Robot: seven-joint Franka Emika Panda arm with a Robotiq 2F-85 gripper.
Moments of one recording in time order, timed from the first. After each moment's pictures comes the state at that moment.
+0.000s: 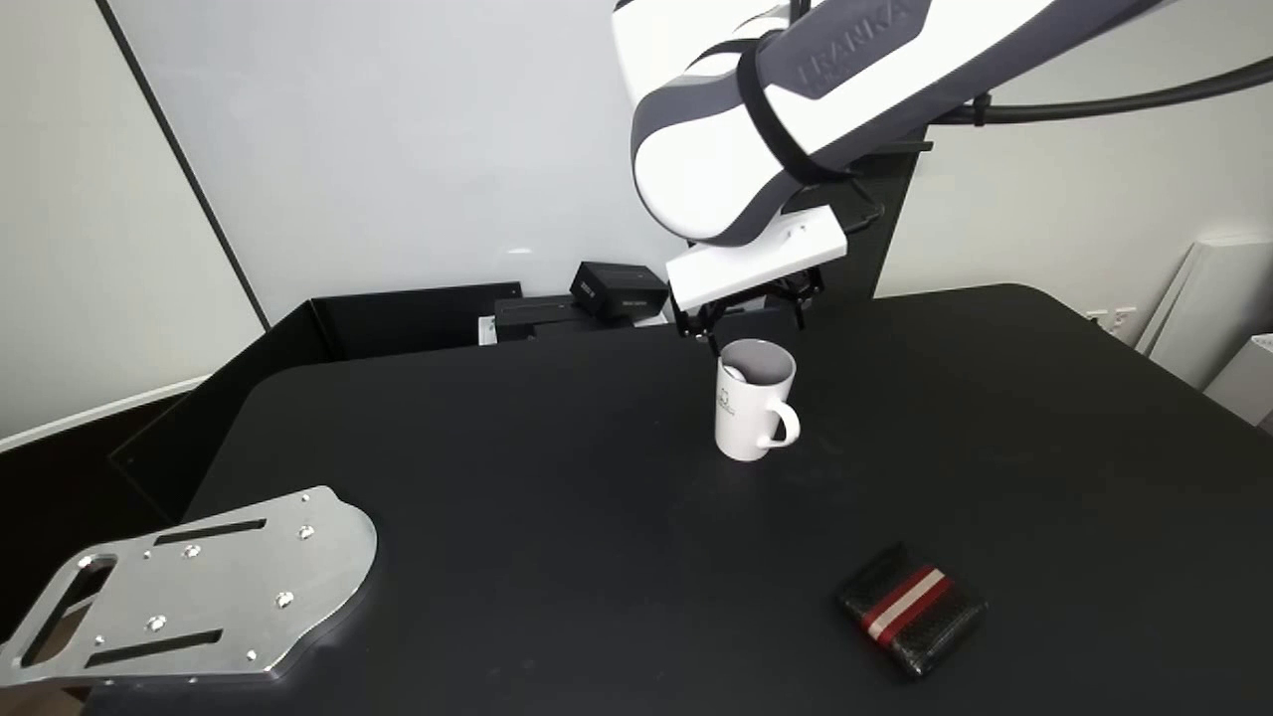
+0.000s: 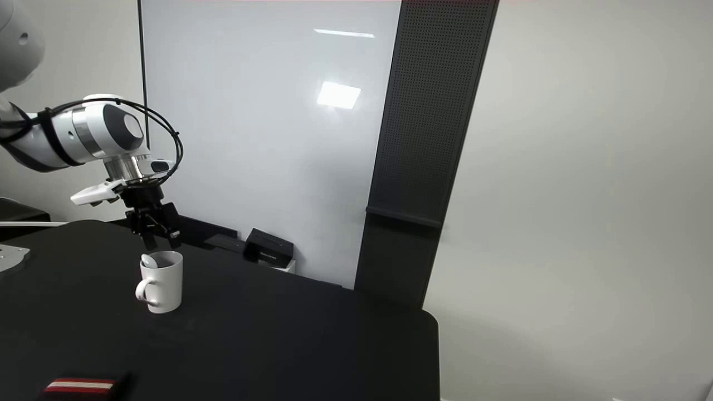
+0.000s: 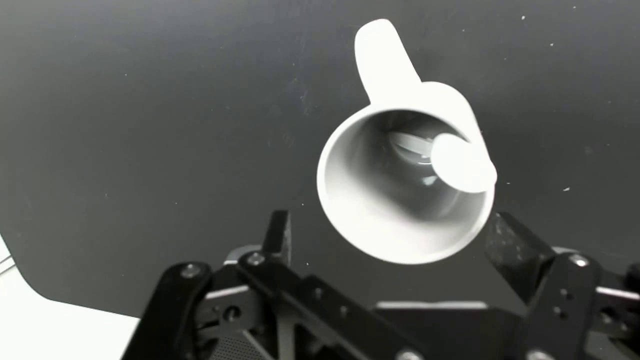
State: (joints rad) arm 0.45 0.93 -0.08 -1.24 -0.32 2.04 0.75
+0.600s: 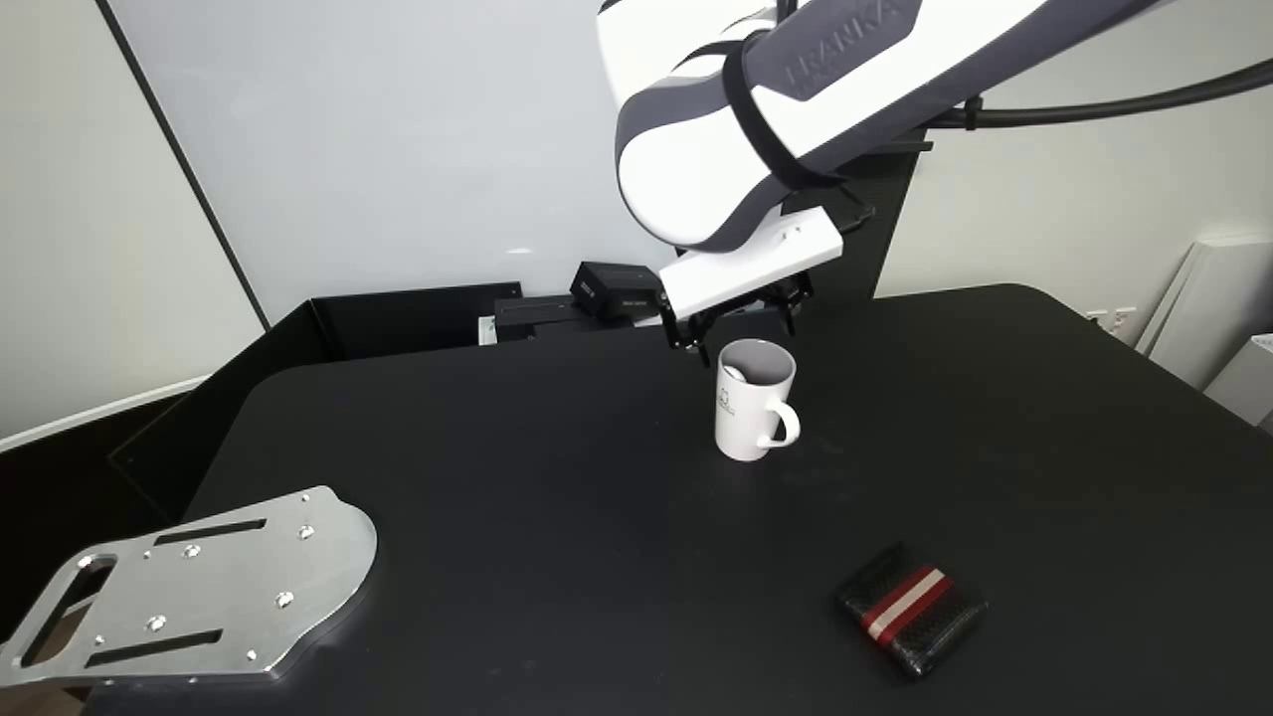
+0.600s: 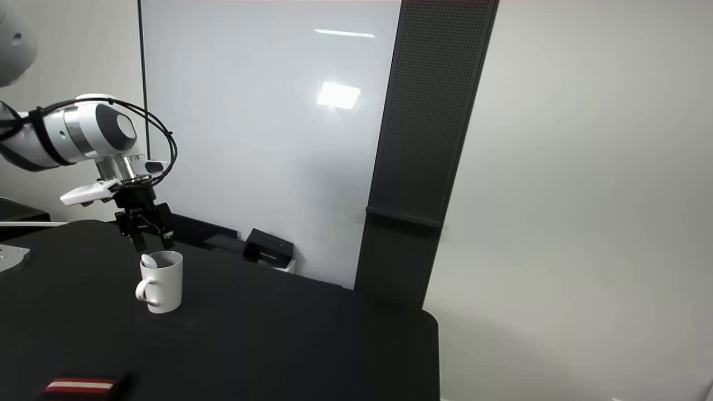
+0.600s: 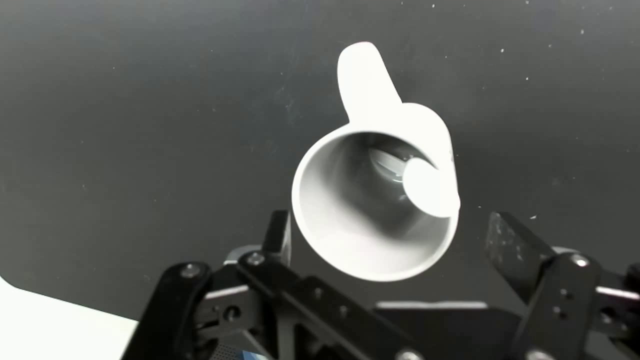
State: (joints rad) arm 0.46 0.93 -0.06 -1.25 -0.31 2.03 0.68
